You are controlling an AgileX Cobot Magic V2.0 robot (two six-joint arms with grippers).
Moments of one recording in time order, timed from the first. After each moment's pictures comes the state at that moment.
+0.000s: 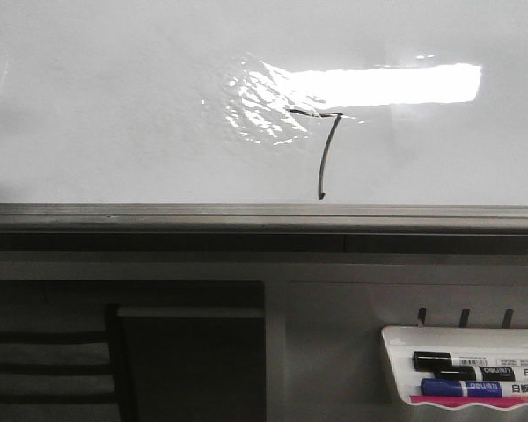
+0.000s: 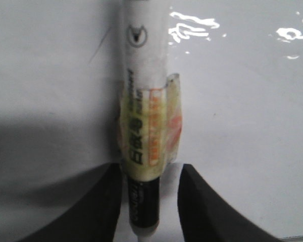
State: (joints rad) left arm -0.10 1.31 -0.77 -0.53 0.26 0.41; right arm 0.45 0.74 -0.88 0.31 0.79 -0.79
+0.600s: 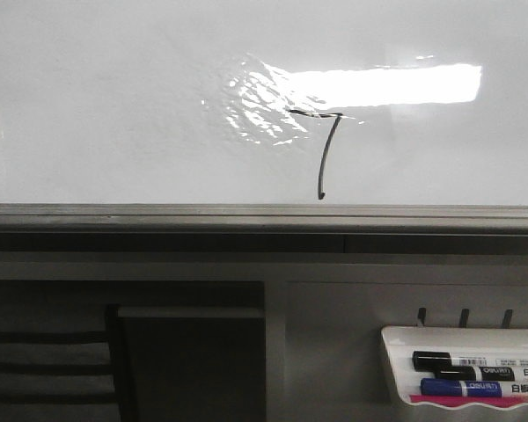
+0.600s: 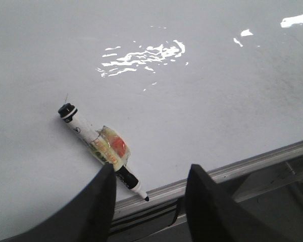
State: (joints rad) left arm -0.10 0.90 -0.91 -0.35 0.70 0.41; right arm 0.36 0.74 -0.88 0.04 0.87 -0.02
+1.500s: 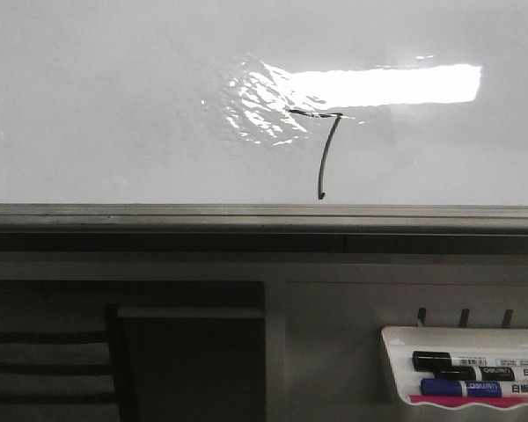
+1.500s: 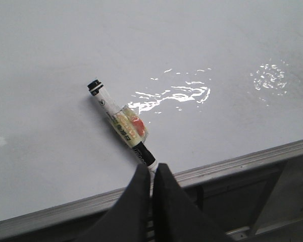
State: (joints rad) left arm -0.10 0.62 -0.62 -0.34 0.51 0.41; right arm 0.28 0.74 -0.78 -0.04 0.73 0.05
